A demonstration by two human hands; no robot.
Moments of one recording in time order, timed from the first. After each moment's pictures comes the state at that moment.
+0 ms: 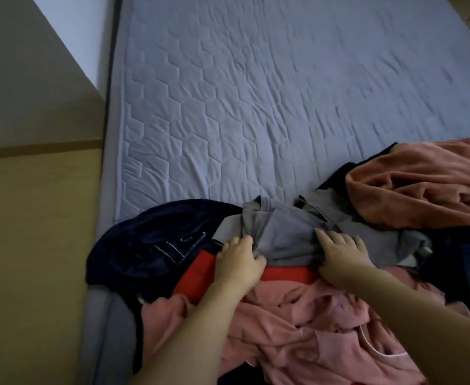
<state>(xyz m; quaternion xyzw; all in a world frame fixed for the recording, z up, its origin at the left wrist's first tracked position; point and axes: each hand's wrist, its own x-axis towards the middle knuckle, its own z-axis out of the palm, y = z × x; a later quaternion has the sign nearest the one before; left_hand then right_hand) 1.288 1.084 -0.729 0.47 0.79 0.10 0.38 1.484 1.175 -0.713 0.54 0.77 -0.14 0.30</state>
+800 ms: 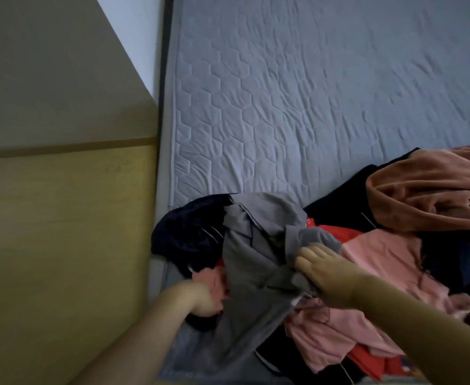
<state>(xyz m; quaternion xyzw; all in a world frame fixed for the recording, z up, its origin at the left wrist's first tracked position) 1.183 0.957 -0.664 0.46 0.68 -0.29 0.50 1.442 1.107 -0.610 0.16 0.96 -0.18 0.16</state>
